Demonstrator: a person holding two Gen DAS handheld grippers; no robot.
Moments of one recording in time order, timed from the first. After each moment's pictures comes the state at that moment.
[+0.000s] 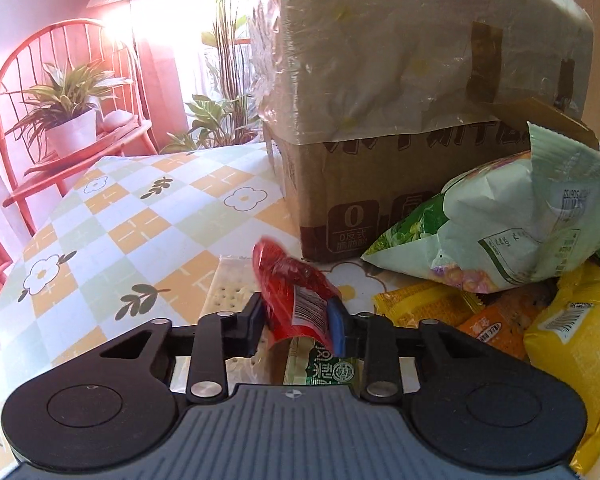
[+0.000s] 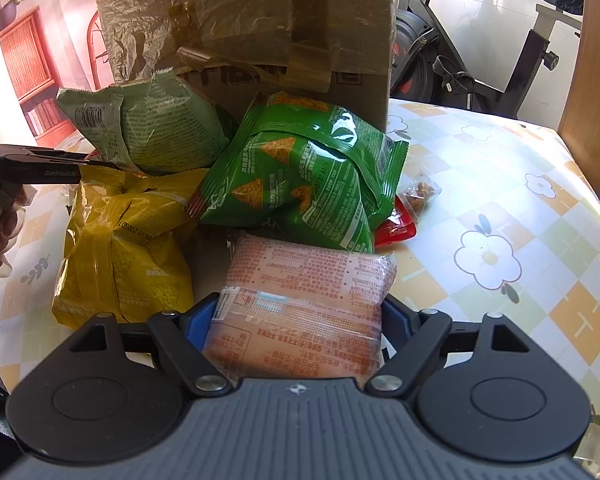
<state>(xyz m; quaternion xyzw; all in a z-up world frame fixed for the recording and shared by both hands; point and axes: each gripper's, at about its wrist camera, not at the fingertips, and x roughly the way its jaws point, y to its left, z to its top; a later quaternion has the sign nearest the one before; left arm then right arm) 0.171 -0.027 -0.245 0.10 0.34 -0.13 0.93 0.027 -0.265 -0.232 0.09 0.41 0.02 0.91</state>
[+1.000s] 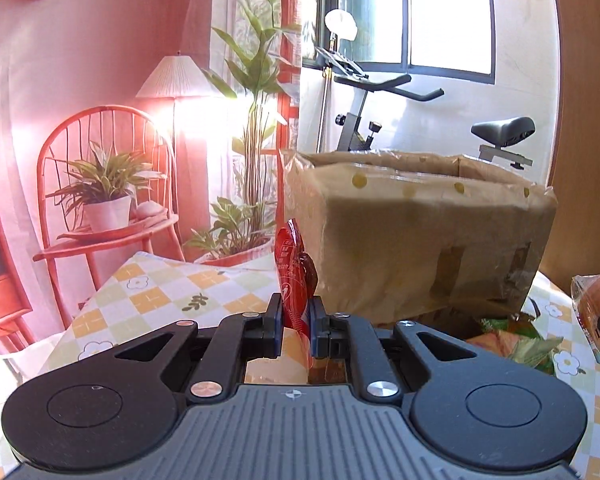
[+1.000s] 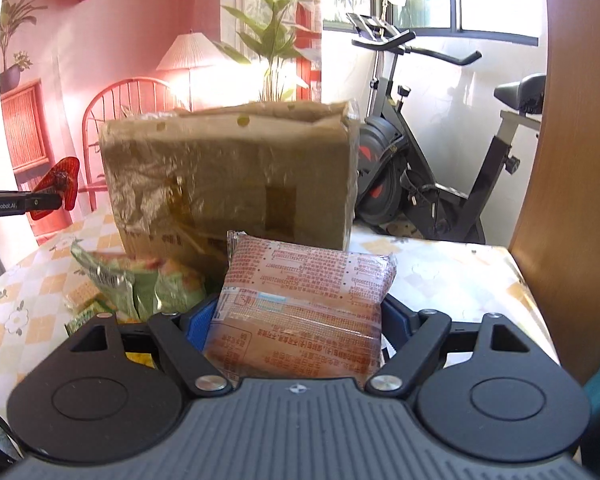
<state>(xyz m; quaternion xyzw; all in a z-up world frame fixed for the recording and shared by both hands) 0.125 -0.012 -0.132 0.03 0.20 -0.12 0.97 0.030 -0.287 -0.127 0.06 0.27 -0.02 0.96</state>
